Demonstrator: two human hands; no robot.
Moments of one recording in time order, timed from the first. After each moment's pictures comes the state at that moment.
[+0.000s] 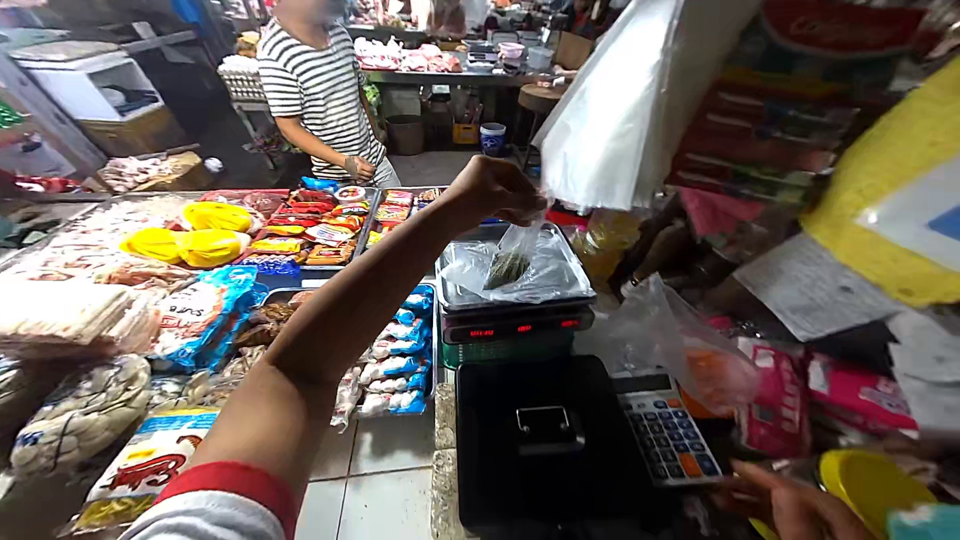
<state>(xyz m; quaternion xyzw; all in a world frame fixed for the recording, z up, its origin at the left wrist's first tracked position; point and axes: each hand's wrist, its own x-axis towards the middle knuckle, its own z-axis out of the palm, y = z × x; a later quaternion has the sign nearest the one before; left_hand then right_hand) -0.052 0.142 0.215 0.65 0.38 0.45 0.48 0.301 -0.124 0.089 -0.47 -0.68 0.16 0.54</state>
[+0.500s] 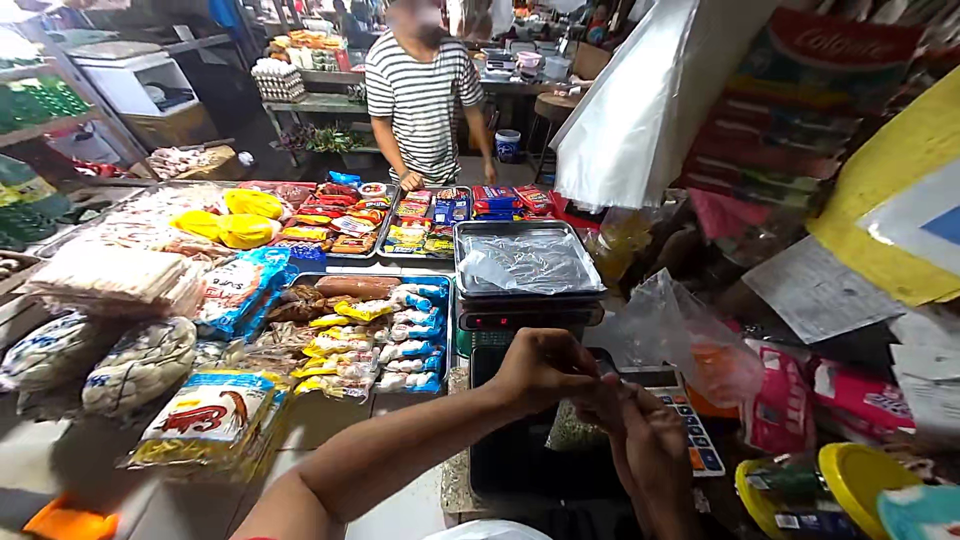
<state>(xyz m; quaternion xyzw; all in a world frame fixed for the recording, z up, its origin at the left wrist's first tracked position) 0.023 -0.046 0.105 0.61 0.34 0.48 0.53 0.187 -0.083 0.073 -0.43 -0.44 0.49 0.62</state>
